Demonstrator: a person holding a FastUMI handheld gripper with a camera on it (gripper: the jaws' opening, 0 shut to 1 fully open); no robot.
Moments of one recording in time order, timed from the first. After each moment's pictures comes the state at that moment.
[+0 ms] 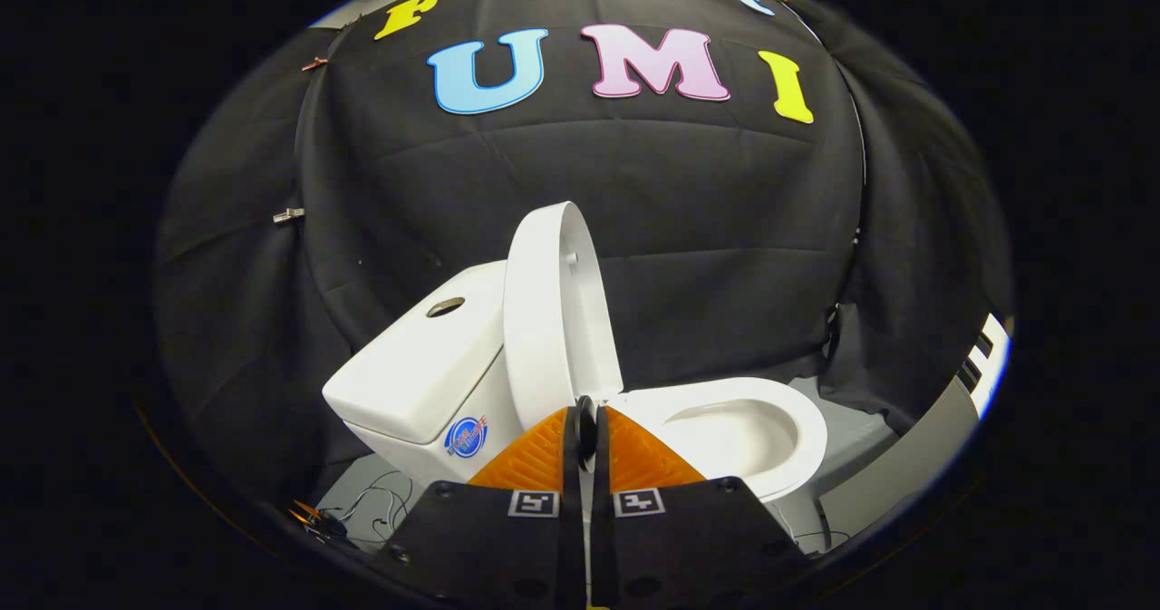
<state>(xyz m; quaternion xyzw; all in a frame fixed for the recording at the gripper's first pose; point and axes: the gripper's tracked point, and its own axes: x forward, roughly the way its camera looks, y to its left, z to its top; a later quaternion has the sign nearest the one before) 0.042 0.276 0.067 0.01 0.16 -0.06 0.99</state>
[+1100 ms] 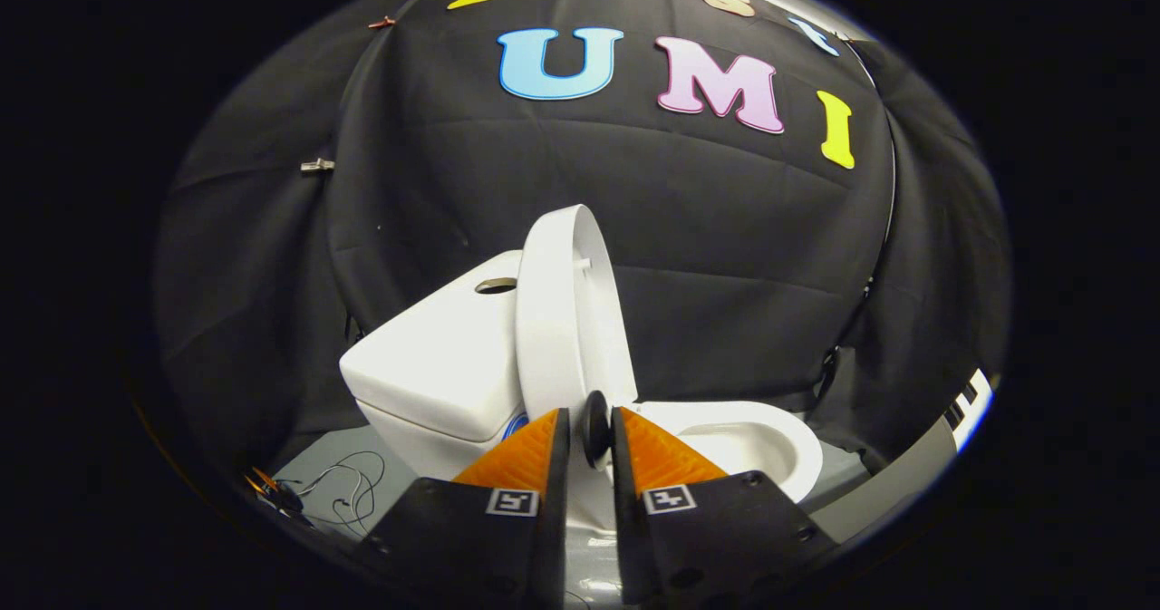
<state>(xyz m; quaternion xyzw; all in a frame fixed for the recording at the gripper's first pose) 0.054 0.338 0.043 -0.07 0.16 -0.03 0.98</state>
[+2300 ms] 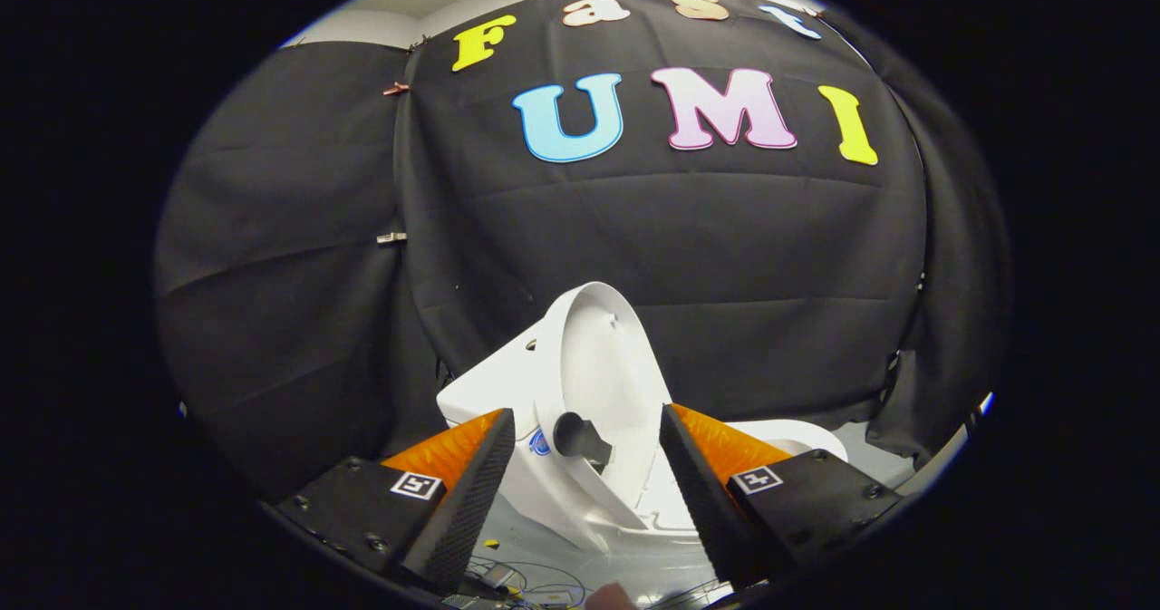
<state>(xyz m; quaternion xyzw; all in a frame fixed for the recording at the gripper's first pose) -0.024 0.294 0.137 0.01 0.11 0.09 0.99</state>
